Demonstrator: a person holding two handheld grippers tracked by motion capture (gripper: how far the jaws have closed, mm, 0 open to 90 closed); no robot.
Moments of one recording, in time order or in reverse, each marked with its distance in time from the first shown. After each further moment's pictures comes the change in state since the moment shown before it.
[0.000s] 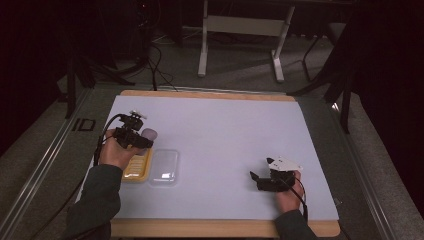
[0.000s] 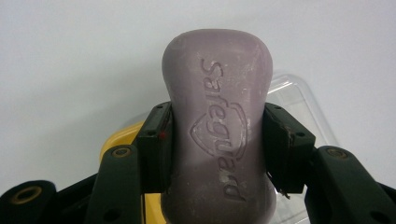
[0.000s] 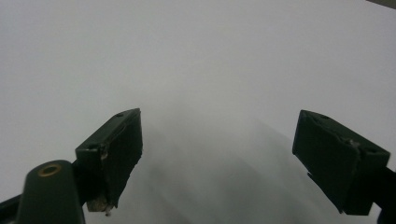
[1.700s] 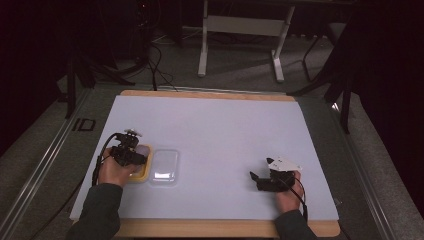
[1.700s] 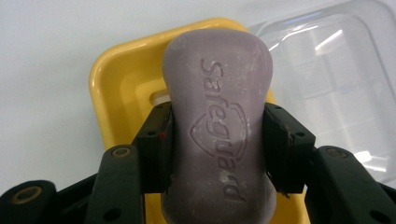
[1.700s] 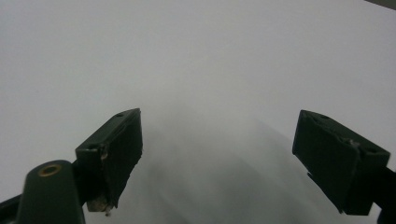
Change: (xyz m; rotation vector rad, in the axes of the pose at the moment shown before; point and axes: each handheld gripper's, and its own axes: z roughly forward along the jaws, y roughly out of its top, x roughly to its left) left arm 0.000 -0.047 0.030 0.074 0.090 -0.076; right arm 0.001 0.000 0.000 0.004 -0.005 -0.006
